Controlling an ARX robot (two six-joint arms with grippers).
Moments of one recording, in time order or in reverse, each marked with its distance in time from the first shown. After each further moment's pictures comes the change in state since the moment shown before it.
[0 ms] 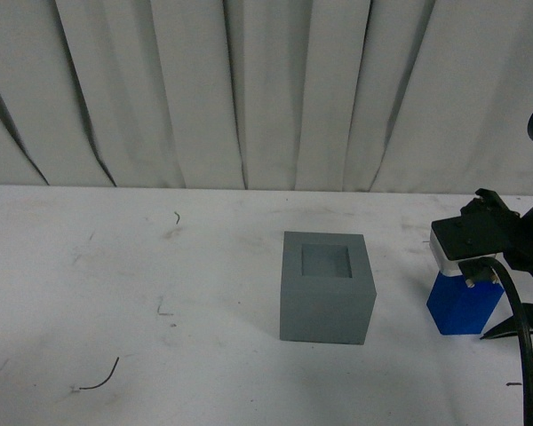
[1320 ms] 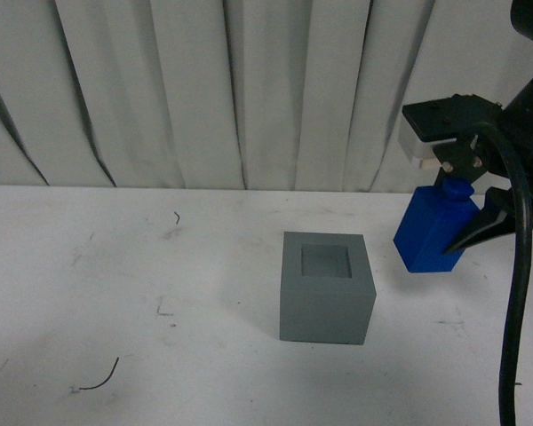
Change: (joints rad) left arm 0.000 0.000 0.000 0.000 0.000 0.000; right arm 0.097 -0.088 0.245 -0.298 -0.086 0.043
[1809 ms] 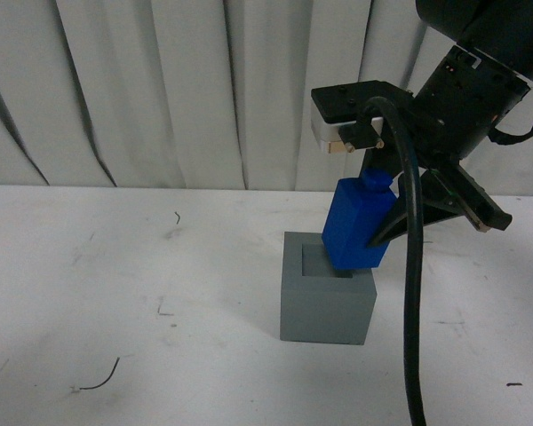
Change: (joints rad) left arm 0.000 0.000 0.000 0.000 0.000 0.000; right arm 0.137 0.077 0.139 -0.068 -0.032 0.082
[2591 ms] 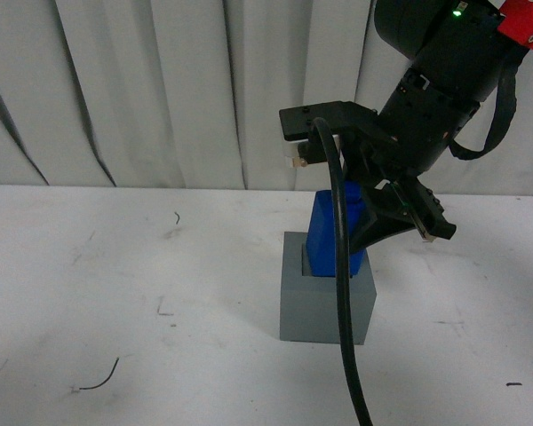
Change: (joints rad) left arm 0.000 0.000 0.000 0.000 0.000 0.000; right arm 0.048 0.078 0.068 0.020 0.055 0.134
